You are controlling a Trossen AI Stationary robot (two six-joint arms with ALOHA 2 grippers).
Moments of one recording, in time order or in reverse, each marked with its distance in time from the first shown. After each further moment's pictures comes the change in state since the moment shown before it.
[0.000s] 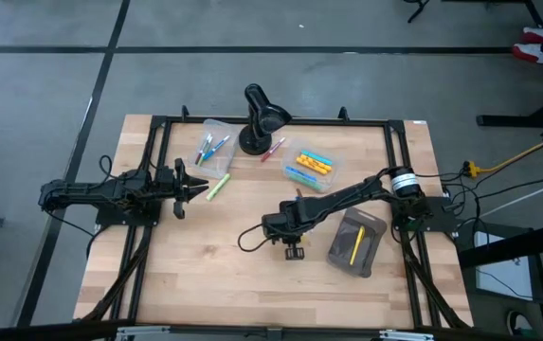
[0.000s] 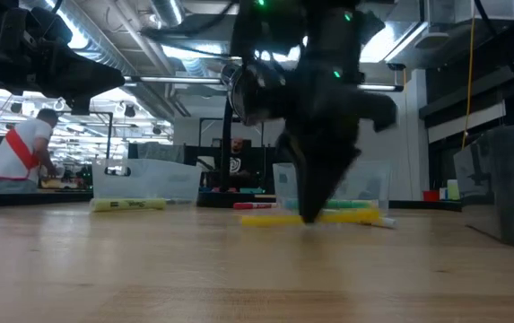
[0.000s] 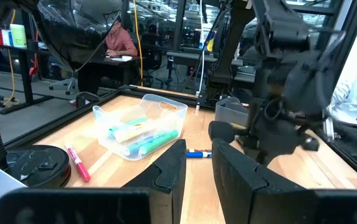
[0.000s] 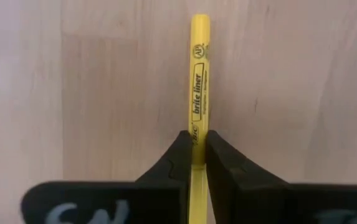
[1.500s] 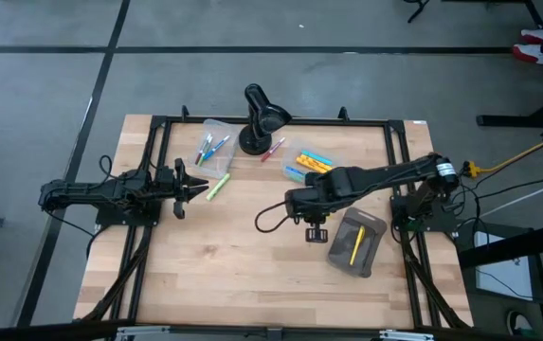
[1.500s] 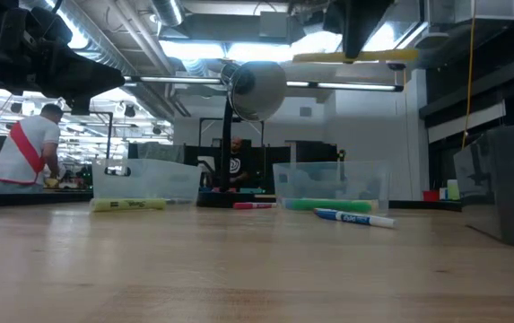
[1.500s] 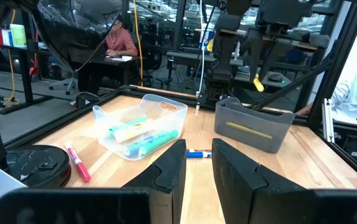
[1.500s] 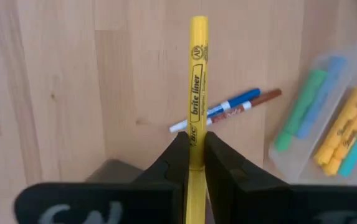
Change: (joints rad) left arm 0.000 0.000 0.000 0.000 0.000 0.000; right arm 0.011 -0.305 0.249 -0.549 0.122 0.145
